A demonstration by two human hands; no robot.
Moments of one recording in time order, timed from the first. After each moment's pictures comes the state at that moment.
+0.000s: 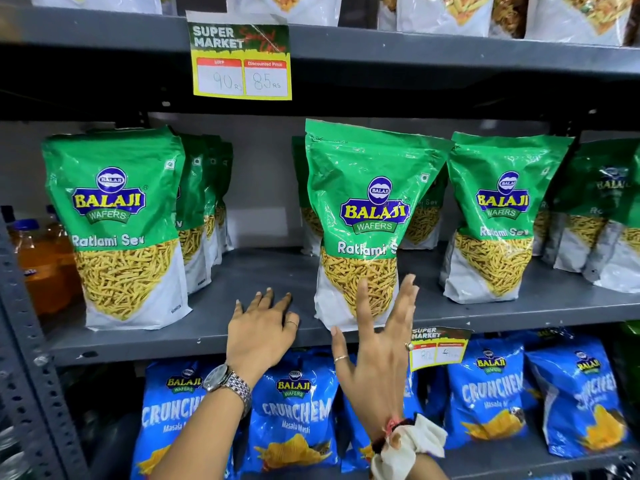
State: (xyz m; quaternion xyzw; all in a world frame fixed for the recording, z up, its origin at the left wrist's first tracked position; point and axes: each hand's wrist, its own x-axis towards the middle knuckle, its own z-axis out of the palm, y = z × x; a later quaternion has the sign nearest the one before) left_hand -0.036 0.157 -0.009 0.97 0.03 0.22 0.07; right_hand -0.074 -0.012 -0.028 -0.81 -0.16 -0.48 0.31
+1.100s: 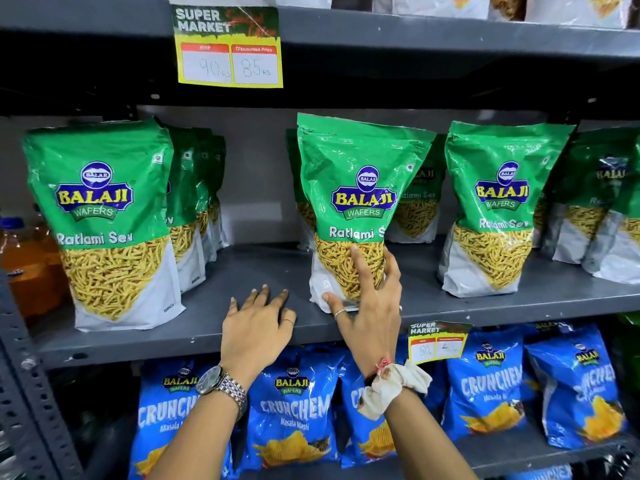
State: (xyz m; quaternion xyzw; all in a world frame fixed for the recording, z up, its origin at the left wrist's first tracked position) left_hand -0.039 0.158 -0.009 0.97 0.03 0.22 0.08; right_hand -0.021 -0.012 -0.007 -0.80 -0.13 -0.45 0.37
